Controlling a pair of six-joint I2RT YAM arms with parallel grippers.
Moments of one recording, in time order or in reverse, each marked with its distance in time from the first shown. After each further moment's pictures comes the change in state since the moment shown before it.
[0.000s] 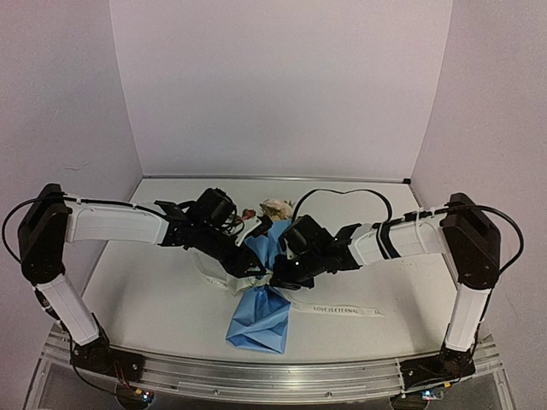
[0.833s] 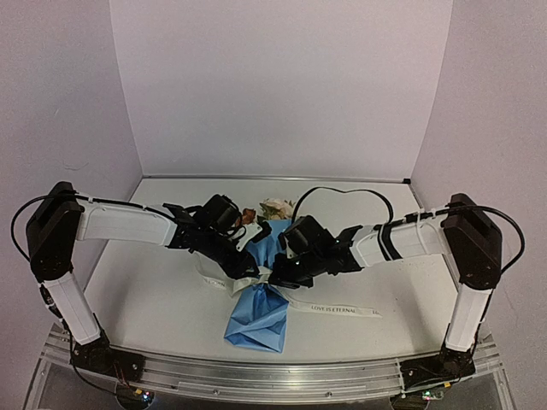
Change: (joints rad) left arm -0.018 0.073 0.021 -0.044 -0.176 0.064; right arm 0.002 -0.010 -0.027 0.069 0.009 -0.001
